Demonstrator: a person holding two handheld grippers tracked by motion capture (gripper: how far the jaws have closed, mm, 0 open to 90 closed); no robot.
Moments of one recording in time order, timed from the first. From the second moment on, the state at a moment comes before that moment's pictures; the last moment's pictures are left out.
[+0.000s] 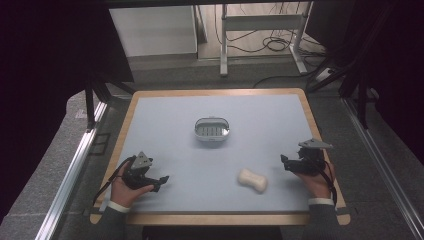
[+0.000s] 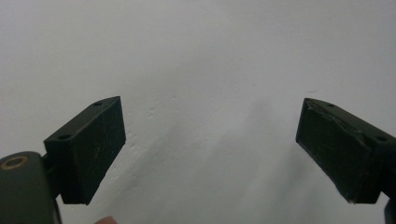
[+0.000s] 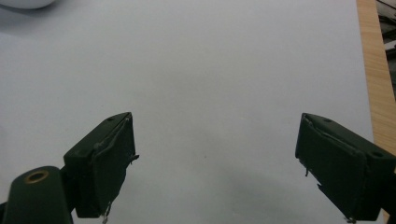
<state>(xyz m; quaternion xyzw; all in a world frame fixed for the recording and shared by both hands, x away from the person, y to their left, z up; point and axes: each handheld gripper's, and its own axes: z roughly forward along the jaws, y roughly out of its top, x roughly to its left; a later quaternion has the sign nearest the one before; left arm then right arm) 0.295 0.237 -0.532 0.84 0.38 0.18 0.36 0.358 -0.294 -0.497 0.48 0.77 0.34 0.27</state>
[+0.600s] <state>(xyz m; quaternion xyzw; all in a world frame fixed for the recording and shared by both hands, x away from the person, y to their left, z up) 0.291 0.238 -0.531 0.83 0.38 0.18 0.37 0.352 -0.291 -0.484 0.45 0.78 0.36 0.25</state>
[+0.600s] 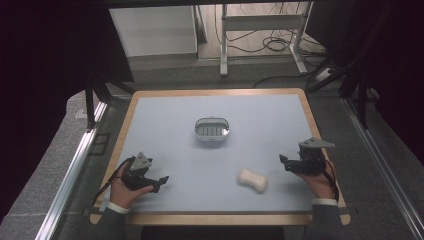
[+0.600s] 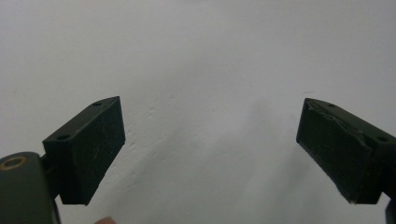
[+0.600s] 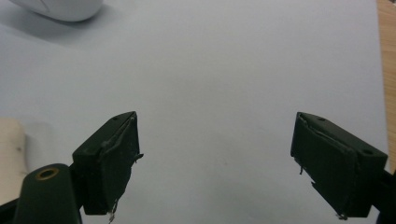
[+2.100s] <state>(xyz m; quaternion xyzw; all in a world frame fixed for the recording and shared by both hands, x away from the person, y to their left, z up) 0.289 0.239 -0.530 0.83 0.38 0.18 0.37 0.341 -0.225 -0.447 0.35 0.87 0.31 0.15</state>
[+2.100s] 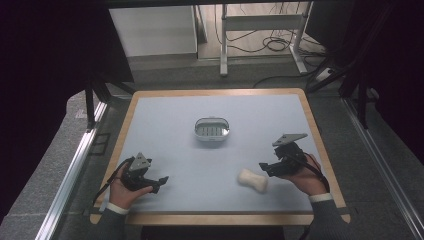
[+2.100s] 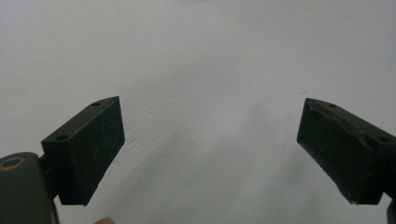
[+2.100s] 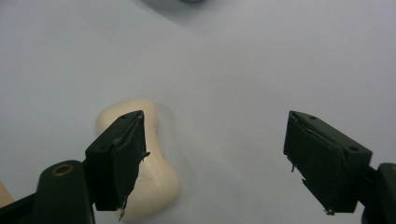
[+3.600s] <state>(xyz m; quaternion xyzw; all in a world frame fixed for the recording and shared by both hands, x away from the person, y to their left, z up) 0.289 0.235 -0.534 0.84 0.37 0.17 0.36 0.336 -0.151 -0.485 0.26 0.95 0.12 0.07</state>
